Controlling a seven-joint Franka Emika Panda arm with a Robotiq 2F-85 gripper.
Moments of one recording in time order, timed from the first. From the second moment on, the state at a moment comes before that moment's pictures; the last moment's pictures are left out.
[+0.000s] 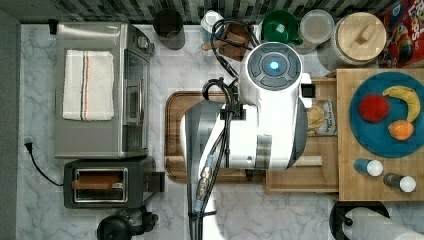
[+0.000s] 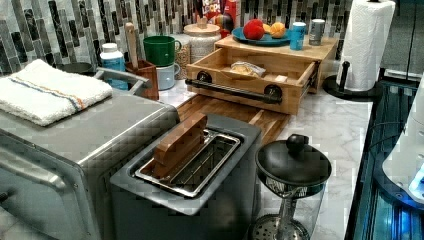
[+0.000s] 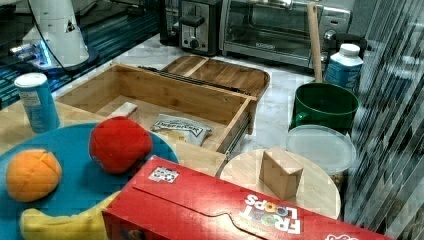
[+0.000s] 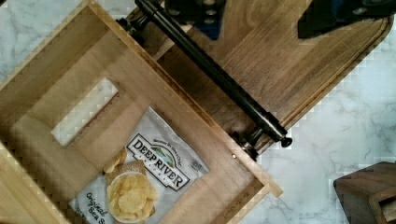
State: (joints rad) arm -0.04 0.05 -0.03 -1.86 -0.06 0.26 -0.07
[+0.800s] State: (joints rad) arm -0.05 0.06 -0.03 -1.92 -0.07 0.36 -0.15
